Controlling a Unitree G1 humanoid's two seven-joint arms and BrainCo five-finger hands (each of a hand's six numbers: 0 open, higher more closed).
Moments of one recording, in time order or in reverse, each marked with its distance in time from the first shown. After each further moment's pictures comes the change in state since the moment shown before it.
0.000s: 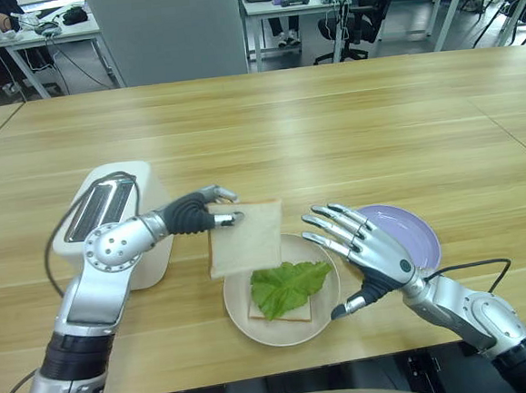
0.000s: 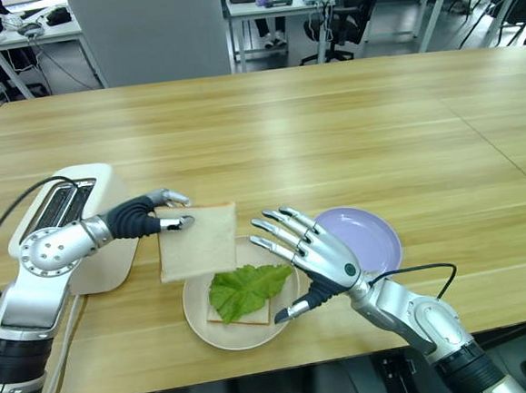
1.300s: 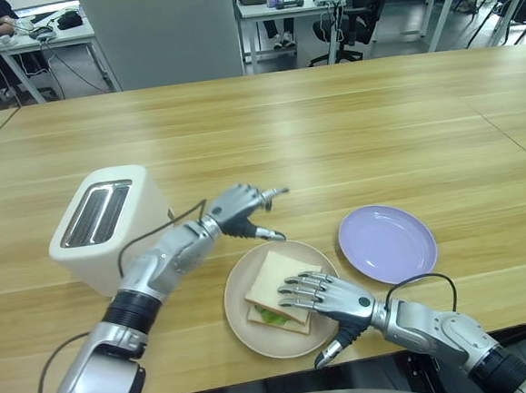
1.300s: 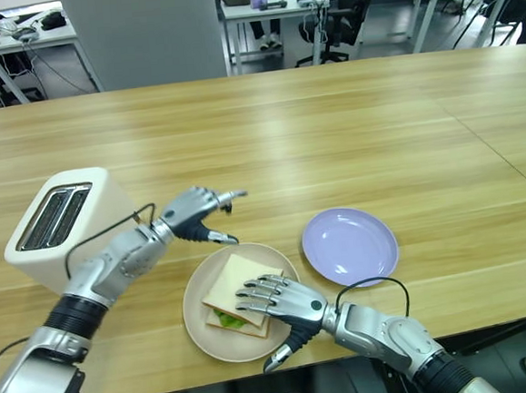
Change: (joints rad) left arm -0.178 -0.046 -0.172 0.386 0.806 -0.601 0.918; right arm -0.072 0.070 0.241 0.226 0.078 -0.001 0.442
